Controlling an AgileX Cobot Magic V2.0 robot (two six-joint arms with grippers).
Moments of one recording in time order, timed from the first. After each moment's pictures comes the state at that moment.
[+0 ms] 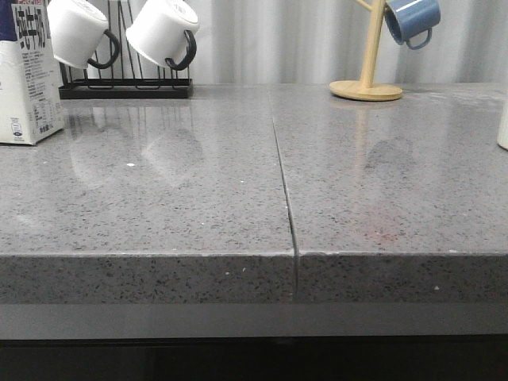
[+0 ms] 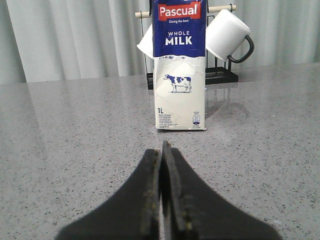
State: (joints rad) left arm -0.05 0.00 0.00 0.00 0.07 0.10; right arm -0.05 0.18 -0.30 0.02 0.39 0.01
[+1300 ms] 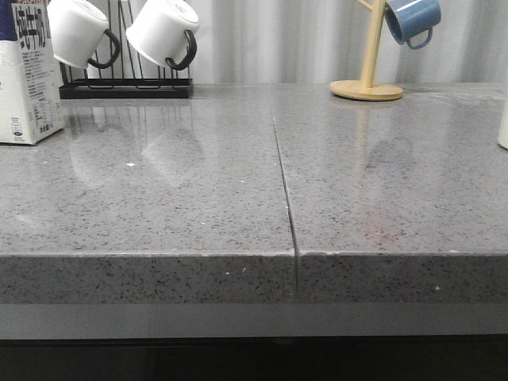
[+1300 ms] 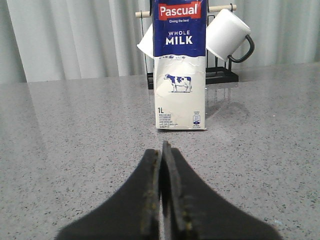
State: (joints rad) left arm -0.05 0.00 0.00 0.00 0.07 0.10; right arm -0.27 1.15 -0.33 0.04 -0.50 0.01
